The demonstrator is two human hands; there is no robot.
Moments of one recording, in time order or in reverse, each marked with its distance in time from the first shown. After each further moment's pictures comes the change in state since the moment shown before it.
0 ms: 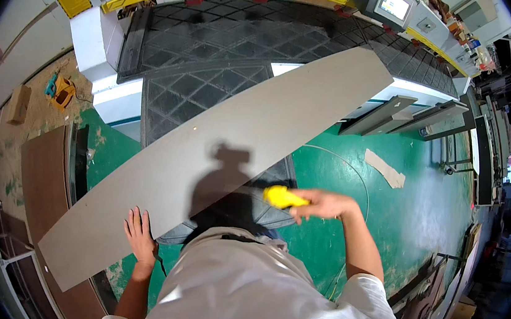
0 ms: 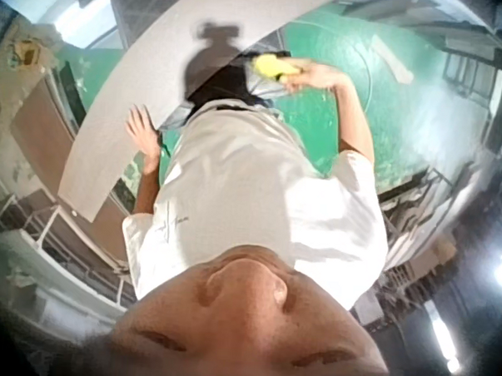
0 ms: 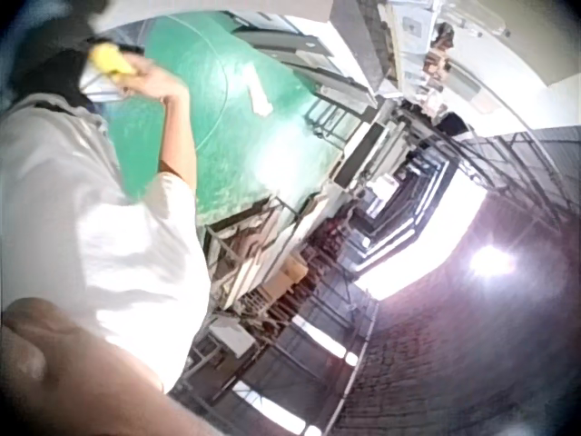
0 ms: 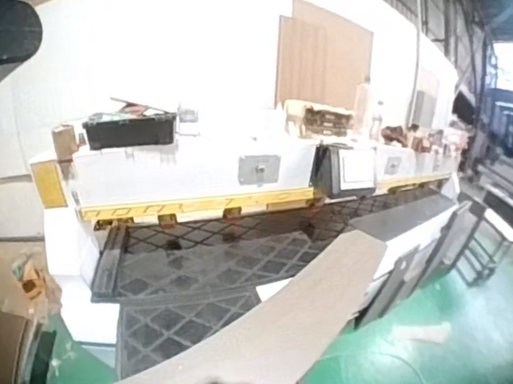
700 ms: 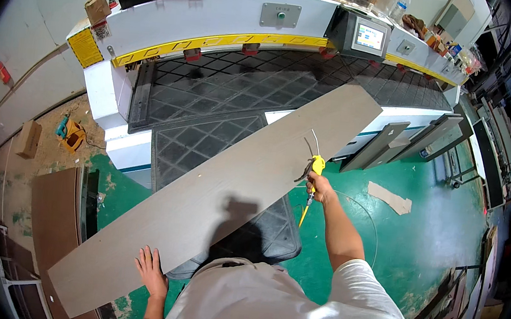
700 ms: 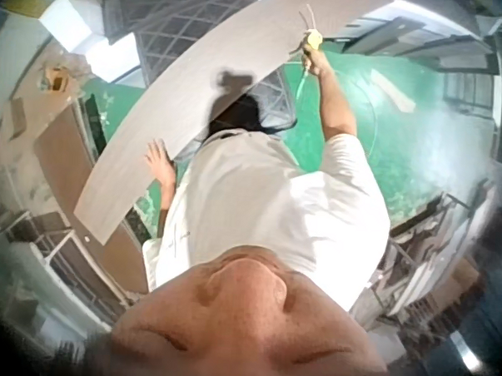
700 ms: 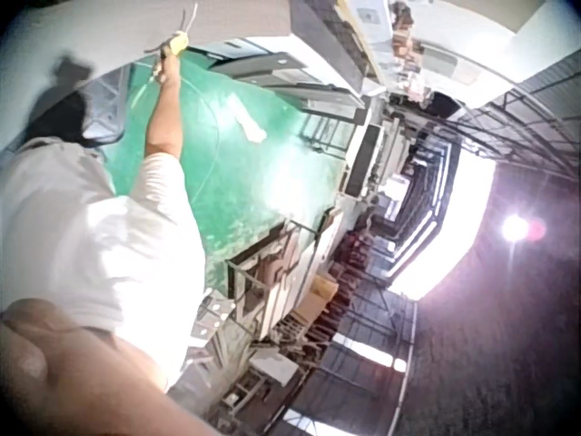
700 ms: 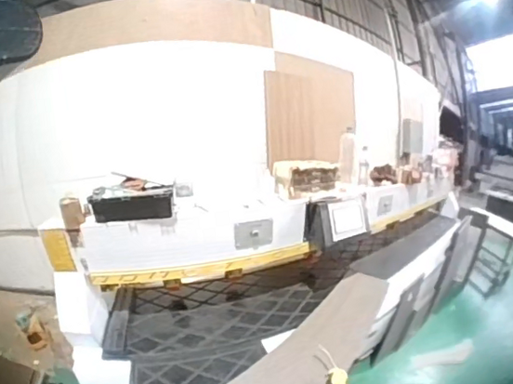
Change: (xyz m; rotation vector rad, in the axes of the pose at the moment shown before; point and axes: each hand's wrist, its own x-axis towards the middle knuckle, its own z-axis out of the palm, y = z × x) left_hand -0.005 0.013 -0.012 -0.106 0.011 -0.078; right_hand 0.114 0.163 -0.162 0.927 0.977 -0.113
